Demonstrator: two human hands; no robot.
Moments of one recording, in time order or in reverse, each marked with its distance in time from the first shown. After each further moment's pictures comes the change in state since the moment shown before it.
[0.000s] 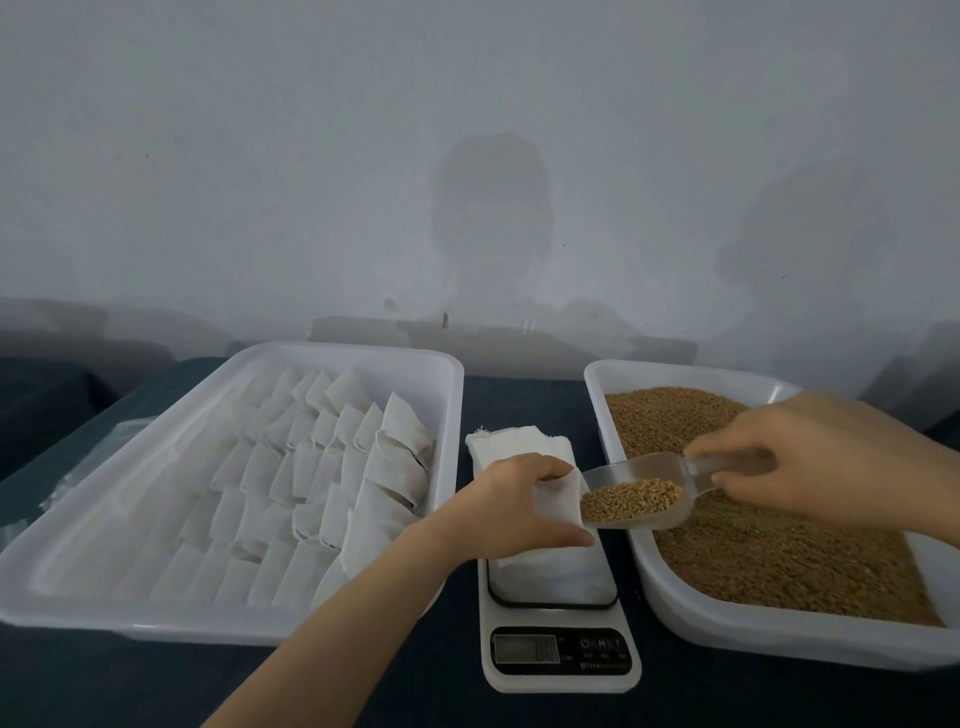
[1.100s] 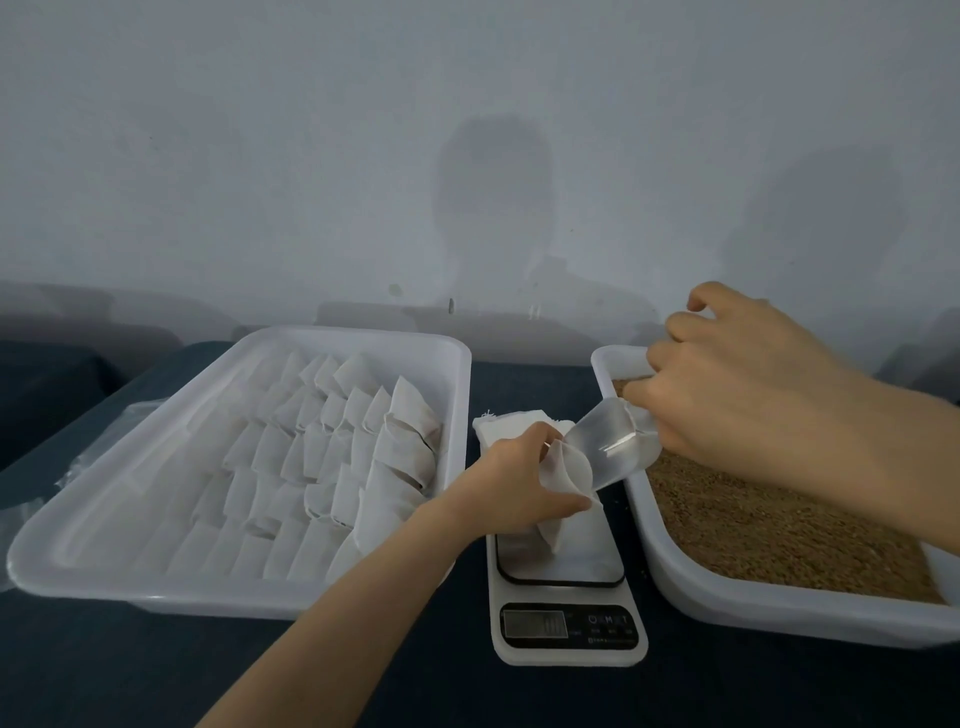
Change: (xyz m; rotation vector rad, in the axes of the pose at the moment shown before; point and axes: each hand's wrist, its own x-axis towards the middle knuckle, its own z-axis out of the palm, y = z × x) left_hand -0.002 0.003 -0.002 -0.063 0.047 -0.080; right_hand 0.022 -0.078 -0.036 -0.732 0.219 -0.213
